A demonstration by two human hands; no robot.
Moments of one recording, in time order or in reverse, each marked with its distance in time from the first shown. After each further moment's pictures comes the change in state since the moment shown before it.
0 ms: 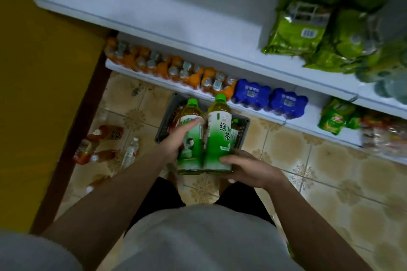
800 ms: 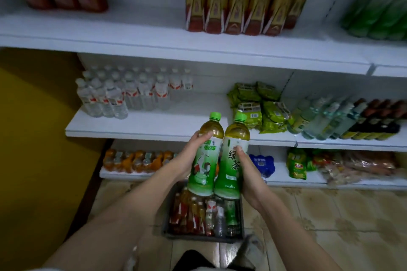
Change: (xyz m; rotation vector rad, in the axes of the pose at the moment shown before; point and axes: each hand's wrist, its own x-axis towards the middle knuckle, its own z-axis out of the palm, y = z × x) left_hand -0.185 0.124 0.009 0.255 -0.385 0.584; right_hand -0.090 -0.025 0.199 0.091 0.375 -0.872
